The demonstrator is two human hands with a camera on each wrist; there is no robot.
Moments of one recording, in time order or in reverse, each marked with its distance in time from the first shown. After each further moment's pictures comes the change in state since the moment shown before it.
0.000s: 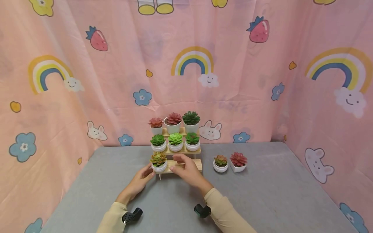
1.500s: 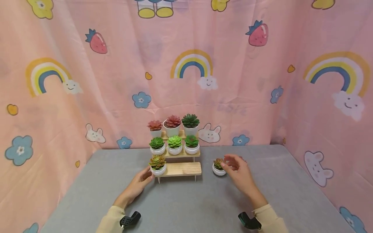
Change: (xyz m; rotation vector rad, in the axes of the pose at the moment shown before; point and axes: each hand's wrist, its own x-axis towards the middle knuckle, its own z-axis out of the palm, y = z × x) left_hand 0.000 -0.002 -0.002 -0.009 0.002 -0.007; right_hand -0.080 0.017 -0.131 -0.264 0.371 -0.010
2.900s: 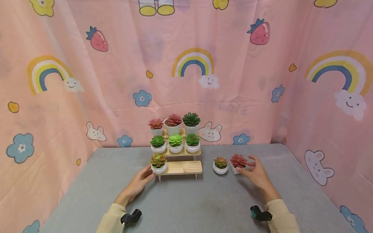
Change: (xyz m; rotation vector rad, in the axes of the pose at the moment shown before) left_hand 0.000 0.000 -0.001 -0.010 -0.019 0.007; right_hand 0.008 0.056 -0.046 -0.155 -0.205 0.462
